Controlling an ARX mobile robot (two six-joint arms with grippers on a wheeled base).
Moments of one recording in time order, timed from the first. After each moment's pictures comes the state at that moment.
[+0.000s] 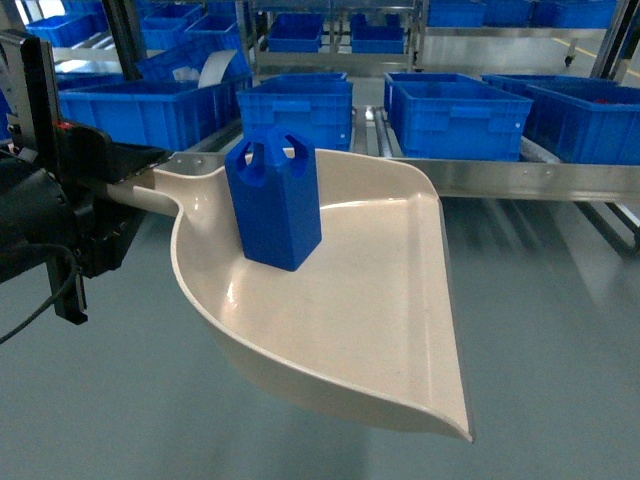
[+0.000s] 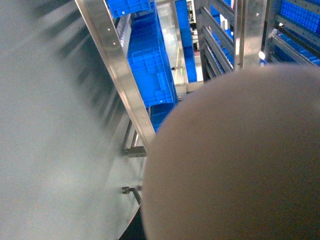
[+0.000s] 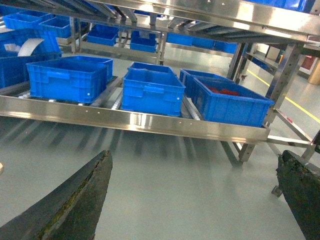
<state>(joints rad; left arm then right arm) -0.19 1.75 0.55 1.12 0.14 -1.38 0.02 1.05 0.26 0.90 0.15 -0.20</state>
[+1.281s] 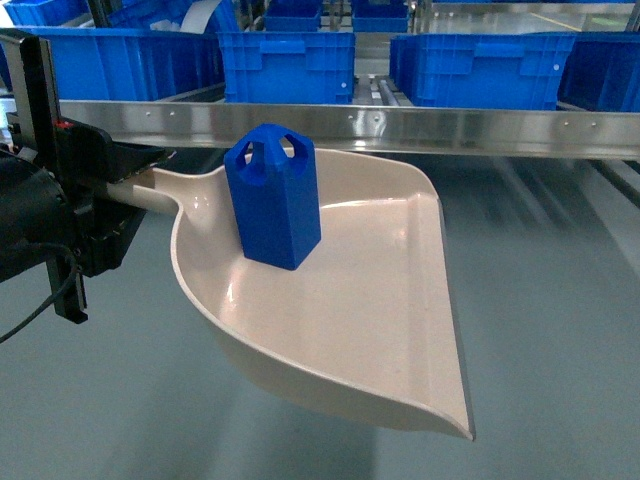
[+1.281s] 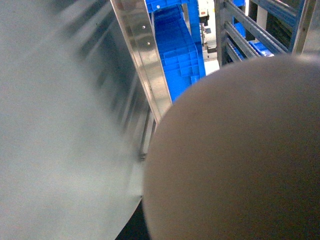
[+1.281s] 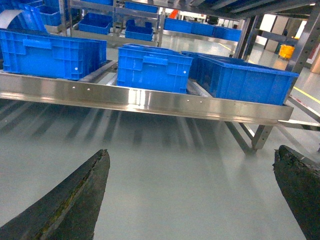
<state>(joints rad) -0.19 1.75 0.55 1.12 0.14 -1.38 0.02 1.05 0.26 0.90 0.15 -0.20</state>
